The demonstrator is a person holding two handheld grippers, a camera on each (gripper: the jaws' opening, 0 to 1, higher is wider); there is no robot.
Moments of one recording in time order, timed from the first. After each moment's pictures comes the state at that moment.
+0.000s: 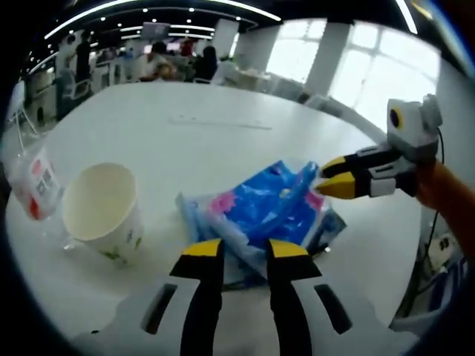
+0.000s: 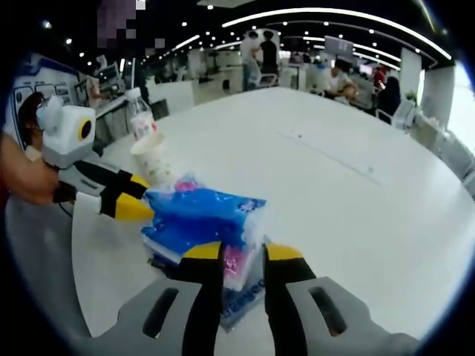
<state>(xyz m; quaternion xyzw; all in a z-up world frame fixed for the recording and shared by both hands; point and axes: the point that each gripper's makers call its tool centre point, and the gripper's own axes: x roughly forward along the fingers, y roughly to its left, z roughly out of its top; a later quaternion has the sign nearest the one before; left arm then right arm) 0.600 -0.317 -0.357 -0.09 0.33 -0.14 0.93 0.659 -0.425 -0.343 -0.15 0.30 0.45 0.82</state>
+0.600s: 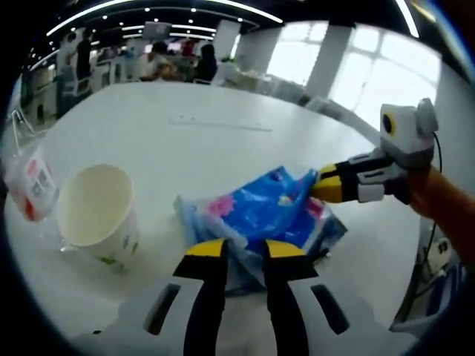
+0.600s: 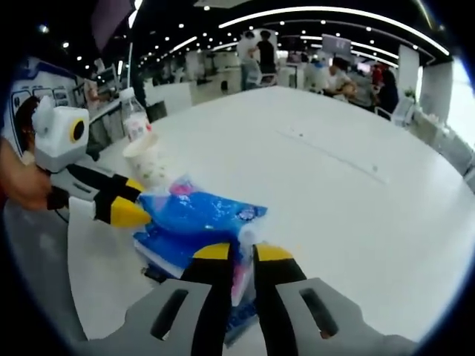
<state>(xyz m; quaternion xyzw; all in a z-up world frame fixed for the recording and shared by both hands) 0.605 -0.319 -0.357 -0.10 0.32 -0.14 0.93 0.664 -0.419 -0.351 -0.15 0.30 0.45 0.83</state>
